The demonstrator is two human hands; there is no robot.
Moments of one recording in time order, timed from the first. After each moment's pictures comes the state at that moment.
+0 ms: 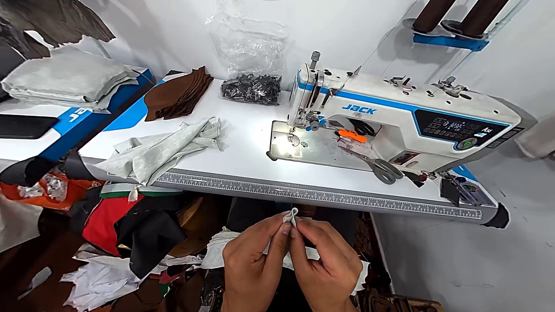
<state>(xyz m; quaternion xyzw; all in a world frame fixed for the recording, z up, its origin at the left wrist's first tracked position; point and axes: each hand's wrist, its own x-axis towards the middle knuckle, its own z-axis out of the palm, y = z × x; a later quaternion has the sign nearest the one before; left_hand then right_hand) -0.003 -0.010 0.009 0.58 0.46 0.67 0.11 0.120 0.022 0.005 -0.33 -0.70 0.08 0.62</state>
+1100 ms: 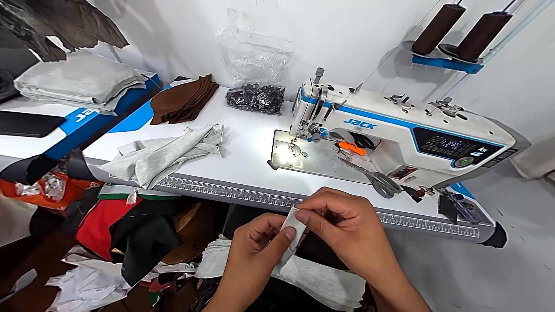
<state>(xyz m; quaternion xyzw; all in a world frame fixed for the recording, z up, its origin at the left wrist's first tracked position) -0.013 0.005 0.018 0.47 0.34 0.67 0.45 0.157 0.078 0.085 -0.29 -0.78 0.35 0.42</state>
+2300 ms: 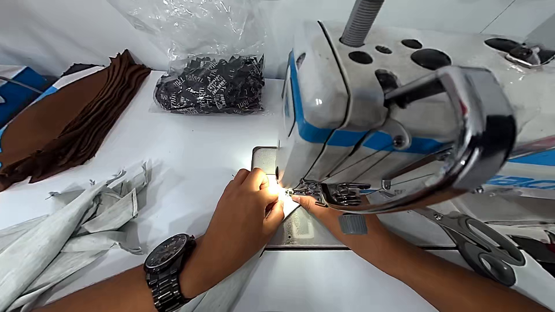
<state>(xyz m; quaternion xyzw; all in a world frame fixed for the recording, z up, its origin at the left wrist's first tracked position) -0.063 0.289 -0.033 0.78 0.57 0.26 0.05 0.149 0.326 -0.046 -0.55 -0.79 0.12 0.23</state>
